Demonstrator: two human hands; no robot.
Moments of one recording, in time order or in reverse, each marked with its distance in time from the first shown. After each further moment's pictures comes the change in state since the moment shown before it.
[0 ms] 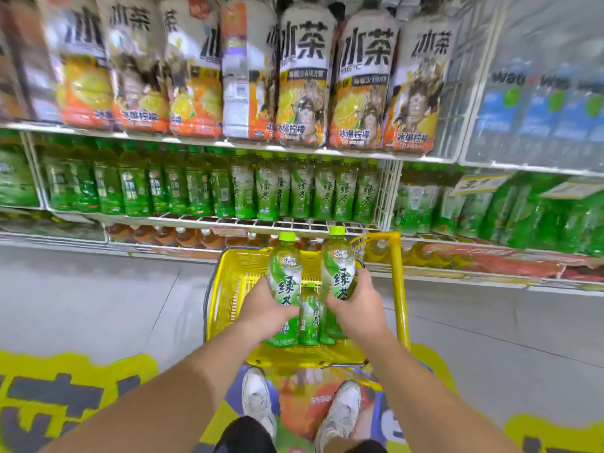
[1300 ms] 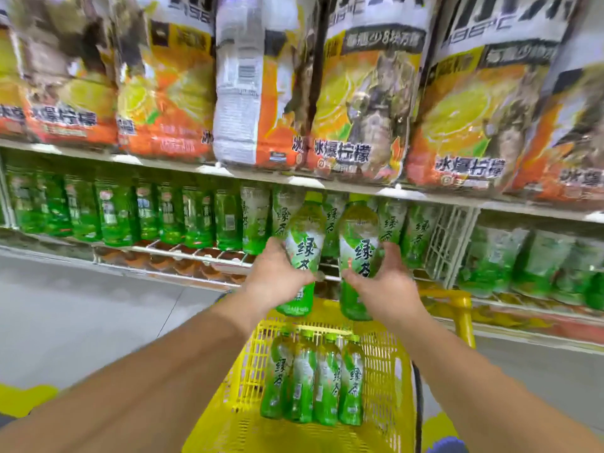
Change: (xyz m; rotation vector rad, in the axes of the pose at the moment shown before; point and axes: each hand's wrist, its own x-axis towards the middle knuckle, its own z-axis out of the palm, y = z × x) left_hand 0.205 0.065 -0.032 0.114 0.156 0.108; right_hand 0.185 -0.073 0.031 -0.164 -0.013 -0.102
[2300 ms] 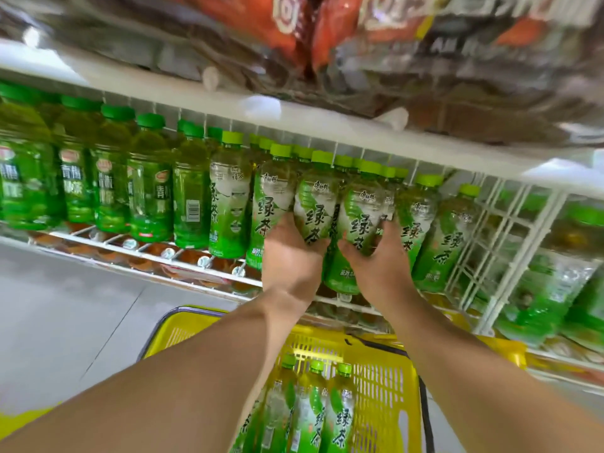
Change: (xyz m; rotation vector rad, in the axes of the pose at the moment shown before) left_hand 0.107 -0.002 0.091 -0.167 0.375 0.143; right_hand 0.131 0.032 0.059 0.145 0.106 -0.172
